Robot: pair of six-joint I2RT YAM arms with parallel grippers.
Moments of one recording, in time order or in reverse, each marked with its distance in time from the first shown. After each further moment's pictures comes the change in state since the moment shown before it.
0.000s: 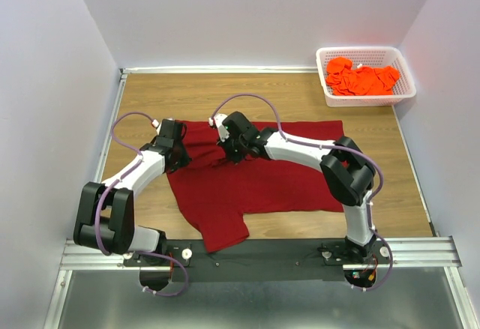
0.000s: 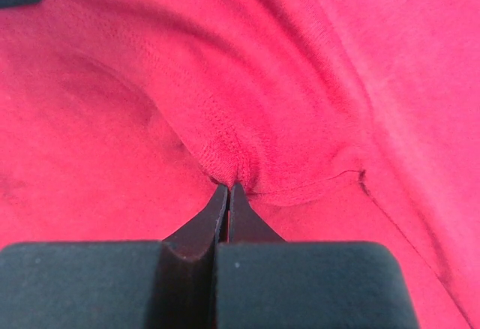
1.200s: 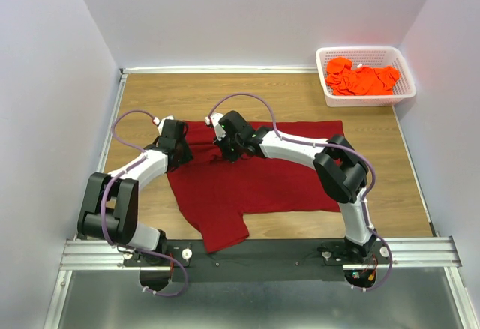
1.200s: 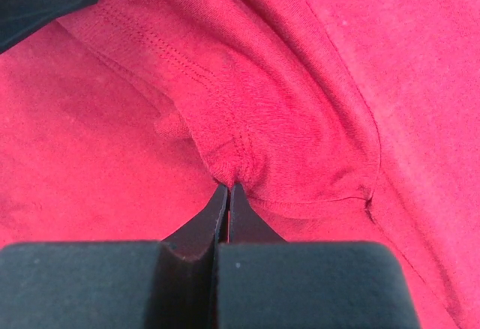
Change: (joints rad) left arm 0.000 0.064 -0.020 0.156 -0.061 0.026; right arm 0.000 0.052 0.057 0.005 -0.007 0.001
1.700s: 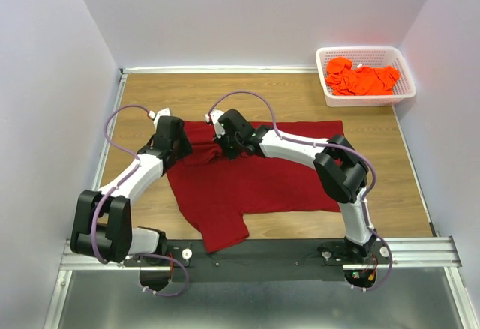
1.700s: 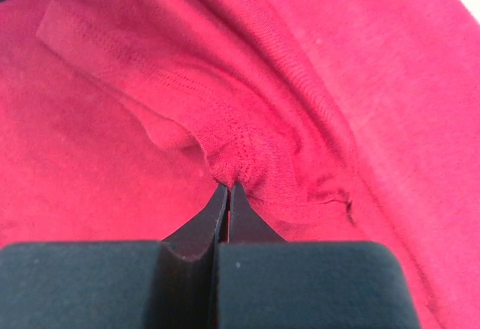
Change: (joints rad) left arm 0.000 -0.135 0.005 0.002 -0.027 0.038; right arm 0.000 0.000 0.016 0.016 0.047 0.000
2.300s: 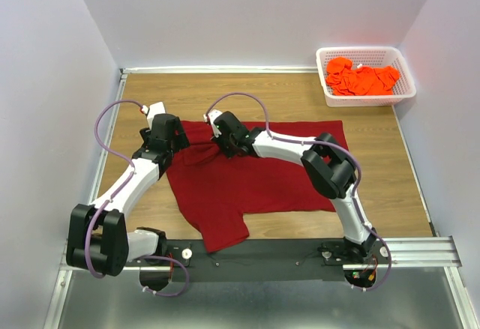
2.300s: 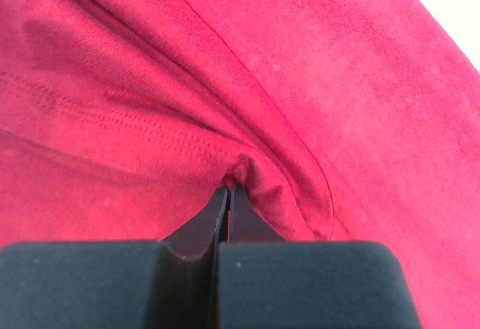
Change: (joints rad) left arm 0.000 -0.079 0.002 0.027 -0.158 0.090; right arm 0.000 0.117 0.065 0.048 0.117 0.000
